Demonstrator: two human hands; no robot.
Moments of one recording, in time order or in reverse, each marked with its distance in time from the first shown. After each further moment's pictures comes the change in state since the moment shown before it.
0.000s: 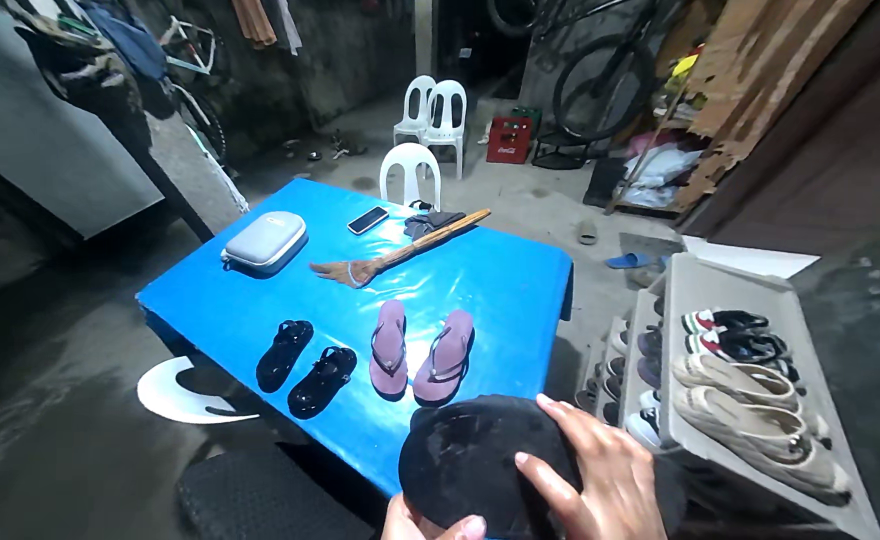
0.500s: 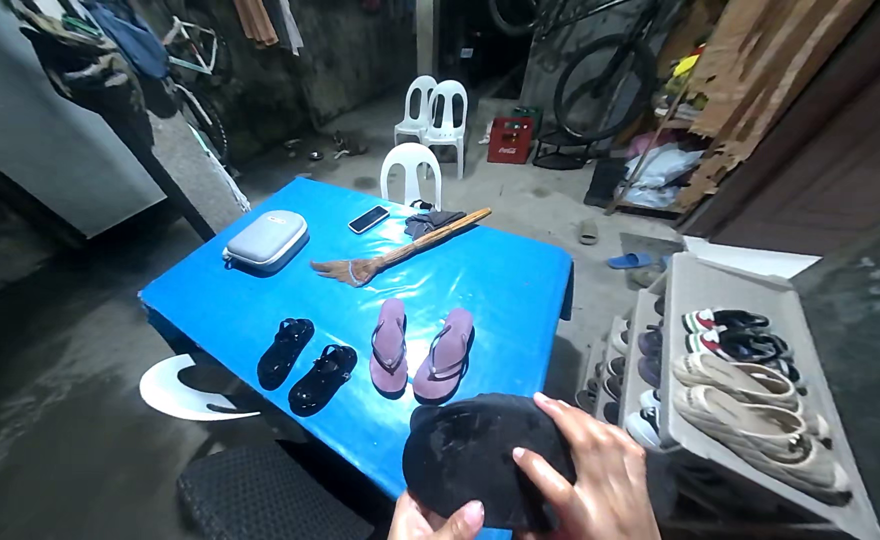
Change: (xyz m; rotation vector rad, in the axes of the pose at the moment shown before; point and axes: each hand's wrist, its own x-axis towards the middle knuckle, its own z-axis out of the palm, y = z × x) left_hand -0.002 -0.006 0.004 -0.067 0.048 -0.055; right_hand -0.008 0.005 0.006 -0.012 -0.007 -0.002
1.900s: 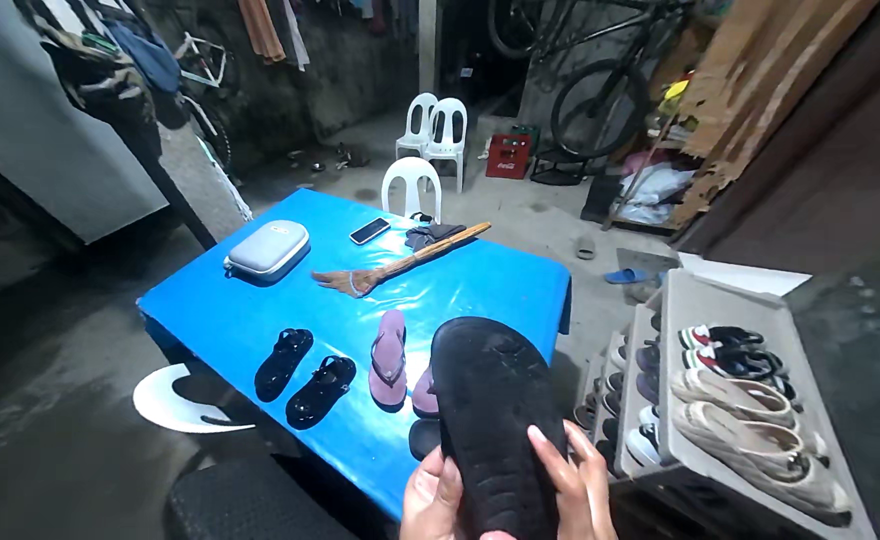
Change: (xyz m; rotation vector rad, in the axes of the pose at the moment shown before) left_hand 0.023 0.001 0.020 -0.272 -0.055 0.024; right_hand 0.001 -0.039 -0.002 0.510 -0.013 0.366
